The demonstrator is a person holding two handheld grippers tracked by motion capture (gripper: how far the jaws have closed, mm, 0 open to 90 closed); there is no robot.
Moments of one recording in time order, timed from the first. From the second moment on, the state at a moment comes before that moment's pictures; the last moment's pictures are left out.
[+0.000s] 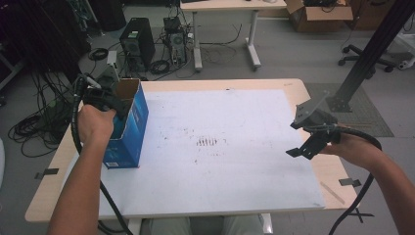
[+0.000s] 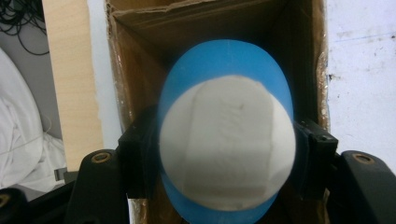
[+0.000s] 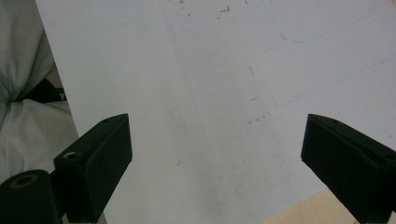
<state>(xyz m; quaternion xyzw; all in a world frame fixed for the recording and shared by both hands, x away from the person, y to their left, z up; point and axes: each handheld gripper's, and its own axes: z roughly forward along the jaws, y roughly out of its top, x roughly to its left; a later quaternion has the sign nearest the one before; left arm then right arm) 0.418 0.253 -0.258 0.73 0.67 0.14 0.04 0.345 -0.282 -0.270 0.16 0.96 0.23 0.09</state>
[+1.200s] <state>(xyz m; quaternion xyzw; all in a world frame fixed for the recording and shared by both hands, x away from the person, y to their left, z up) 0.424 0.261 -0.274 0.74 0.66 0.11 0.04 0.346 -0.280 -0.275 0.16 0.96 0.22 0.08</state>
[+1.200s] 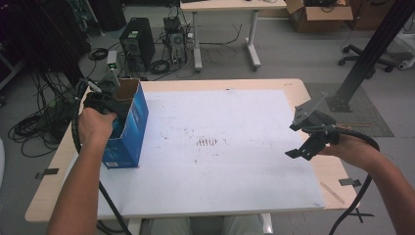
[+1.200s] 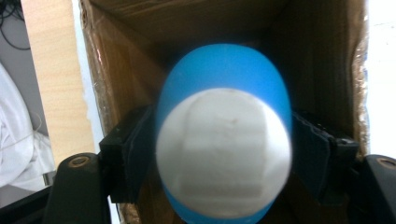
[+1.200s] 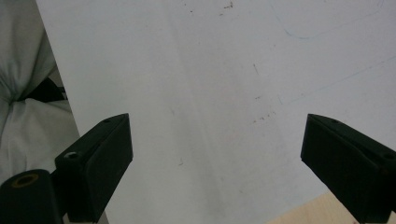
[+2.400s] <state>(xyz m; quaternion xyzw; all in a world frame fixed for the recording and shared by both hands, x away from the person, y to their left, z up) 0.409 0.249 -0.211 0.76 0.63 0.13 0.10 0.338 -0.281 -0.265 0.16 0.96 0.23 0.09</state>
